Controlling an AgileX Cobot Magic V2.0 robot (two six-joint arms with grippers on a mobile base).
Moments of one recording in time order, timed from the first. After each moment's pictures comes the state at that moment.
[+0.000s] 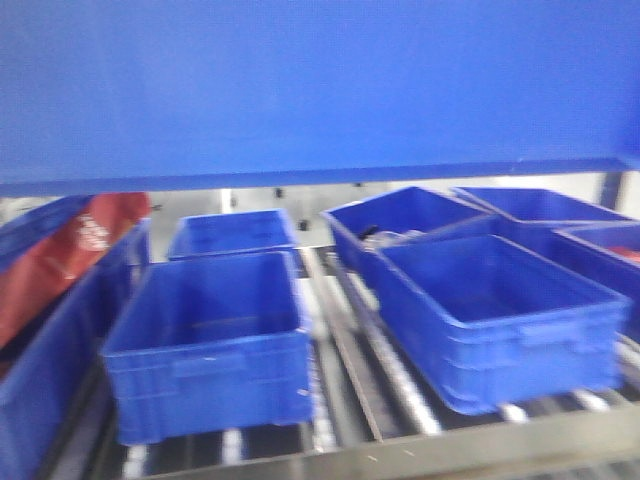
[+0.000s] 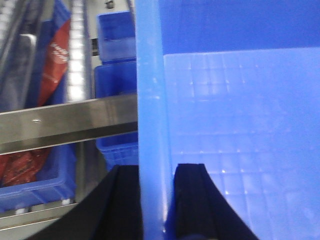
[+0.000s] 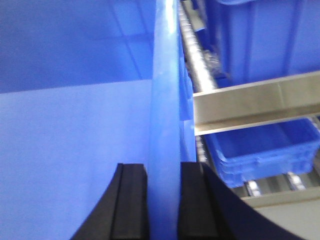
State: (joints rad) left arm -0.69 1.29 -1.59 0.64 1.16 -0.74; right arm 0.84 1.22 -1.46 -0.48 0.93 0.75
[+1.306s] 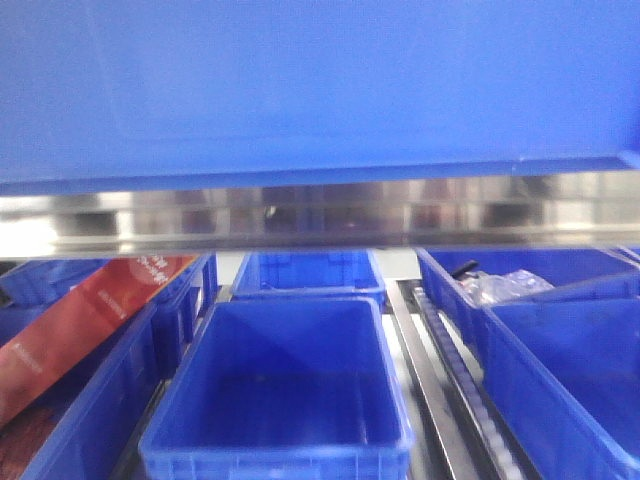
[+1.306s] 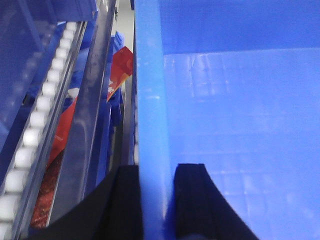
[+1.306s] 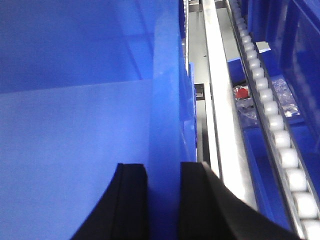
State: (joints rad) left arm -0.69 1.29 -1.59 0.64 1.16 -0.74; right arm 0.84 1.22 -1.46 -0.48 0.93 0.75
